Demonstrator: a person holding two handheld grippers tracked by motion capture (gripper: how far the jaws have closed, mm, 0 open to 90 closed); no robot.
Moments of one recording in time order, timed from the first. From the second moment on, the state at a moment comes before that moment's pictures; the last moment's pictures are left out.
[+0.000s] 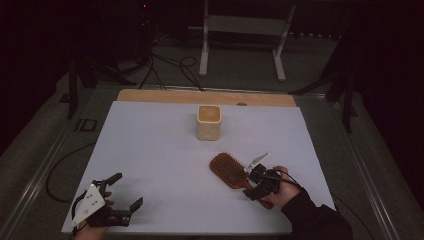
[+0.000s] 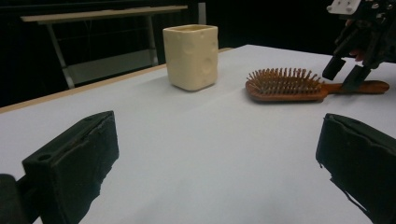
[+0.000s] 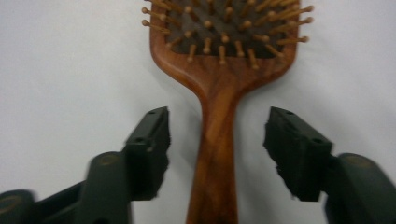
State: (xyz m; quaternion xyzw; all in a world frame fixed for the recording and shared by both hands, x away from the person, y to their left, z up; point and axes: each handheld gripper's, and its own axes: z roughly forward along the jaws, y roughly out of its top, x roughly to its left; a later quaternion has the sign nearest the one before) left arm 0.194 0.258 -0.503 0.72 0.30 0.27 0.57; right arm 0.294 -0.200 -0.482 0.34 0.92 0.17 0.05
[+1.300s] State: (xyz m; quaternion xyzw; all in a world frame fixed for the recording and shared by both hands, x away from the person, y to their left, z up) left arm 0.195 0.258 -0.503 0.72 0.30 0.26 0.57; right arm 0.308 -0.177 -0.491 0.33 0.94 0.08 0.04
